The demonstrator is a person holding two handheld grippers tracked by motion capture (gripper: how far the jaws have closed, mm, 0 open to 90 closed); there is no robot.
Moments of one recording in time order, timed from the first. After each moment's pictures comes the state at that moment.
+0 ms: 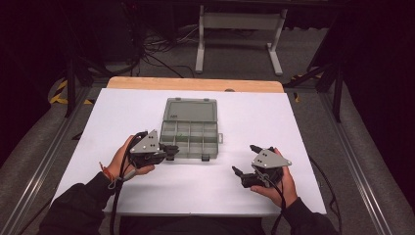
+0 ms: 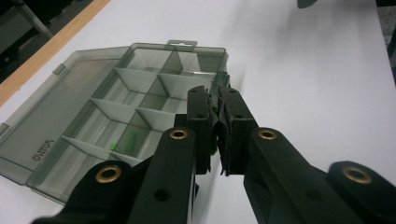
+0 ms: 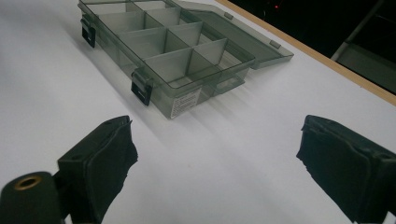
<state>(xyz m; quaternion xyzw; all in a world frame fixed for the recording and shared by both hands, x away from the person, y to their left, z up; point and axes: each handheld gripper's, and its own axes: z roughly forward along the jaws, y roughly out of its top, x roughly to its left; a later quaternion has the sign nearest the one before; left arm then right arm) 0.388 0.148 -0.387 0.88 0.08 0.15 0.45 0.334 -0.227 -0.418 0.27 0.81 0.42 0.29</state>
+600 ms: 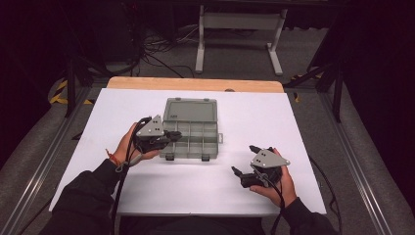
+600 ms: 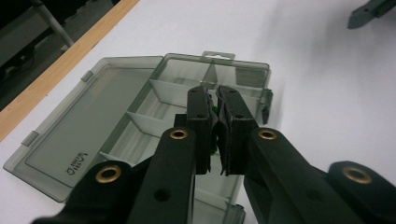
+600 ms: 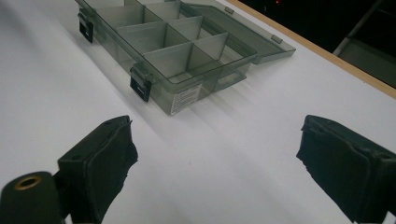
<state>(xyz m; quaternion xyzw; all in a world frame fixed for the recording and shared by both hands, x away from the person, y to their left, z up) 0.429 0.140 -0.380 0.87 0.11 0.16 0.45 0.336 -0.226 -0.421 0.27 0.82 0.42 0.29</state>
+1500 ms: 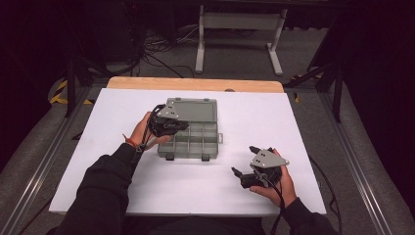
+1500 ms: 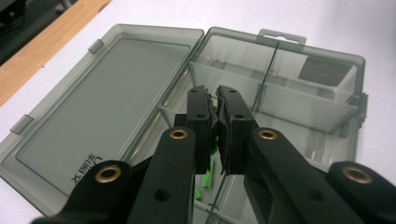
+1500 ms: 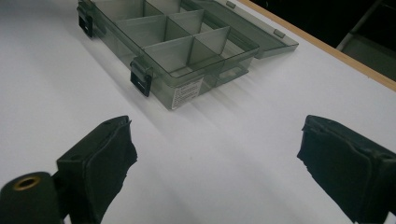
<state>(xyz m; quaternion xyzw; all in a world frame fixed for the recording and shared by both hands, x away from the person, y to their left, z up) 0.490 0.112 -0.403 0.89 0.15 0.13 0.41 0.336 -0.226 -0.424 0.28 0.82 0.41 0.28</state>
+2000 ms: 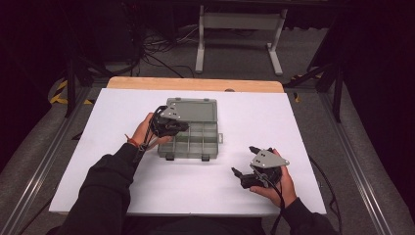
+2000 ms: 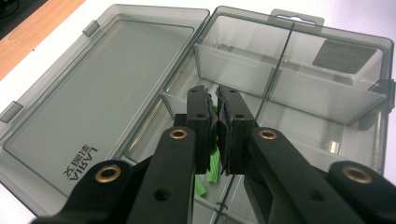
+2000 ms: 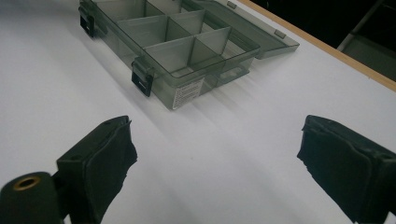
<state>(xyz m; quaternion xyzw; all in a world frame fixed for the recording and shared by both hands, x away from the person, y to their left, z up) 0.497 0.110 -0.413 0.90 0.16 0.13 0.39 0.336 -0.226 -0.424 0.27 0.82 0.42 0.28</state>
